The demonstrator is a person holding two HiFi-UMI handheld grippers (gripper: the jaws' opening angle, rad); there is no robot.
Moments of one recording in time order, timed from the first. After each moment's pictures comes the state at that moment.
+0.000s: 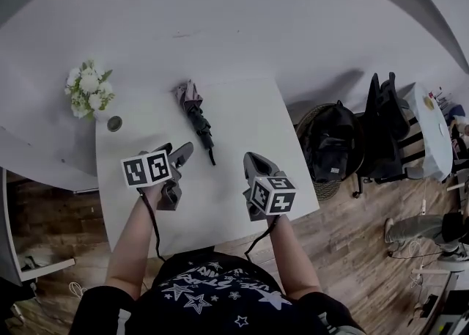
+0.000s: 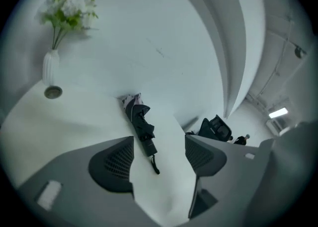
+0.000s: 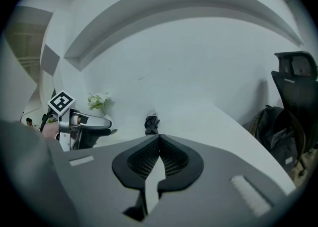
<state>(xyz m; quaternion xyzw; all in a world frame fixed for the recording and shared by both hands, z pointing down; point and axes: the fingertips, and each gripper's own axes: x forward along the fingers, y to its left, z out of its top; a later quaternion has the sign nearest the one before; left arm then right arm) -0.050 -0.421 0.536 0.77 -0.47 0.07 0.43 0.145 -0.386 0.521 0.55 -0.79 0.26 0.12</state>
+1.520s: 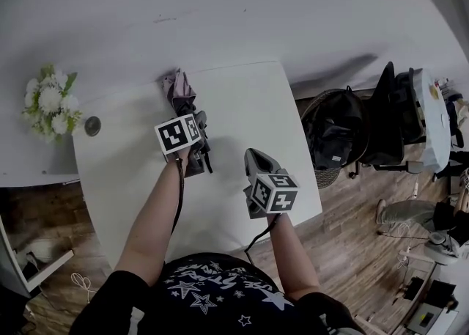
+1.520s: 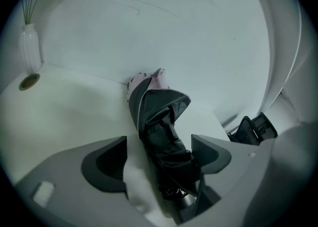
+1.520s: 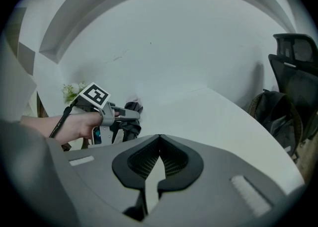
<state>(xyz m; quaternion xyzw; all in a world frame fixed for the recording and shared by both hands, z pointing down) -0.011 -0.558 0.671 0.66 -0.57 0.16 0.47 0.162 -0.444 0.598 0.56 -0.74 0.32 0.17</state>
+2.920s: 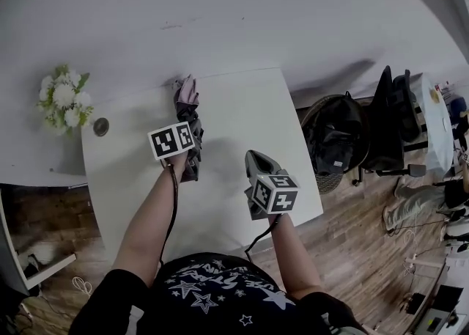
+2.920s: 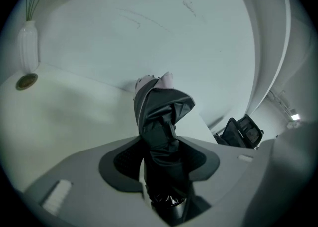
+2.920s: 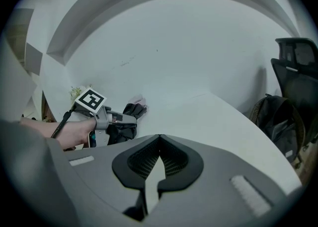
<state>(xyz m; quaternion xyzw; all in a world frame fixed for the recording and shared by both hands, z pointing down) -0.014 -0.542 0.644 0.71 -0.52 0.13 0.46 0.156 -0.435 0.577 0.55 -0.76 0.31 0.16</state>
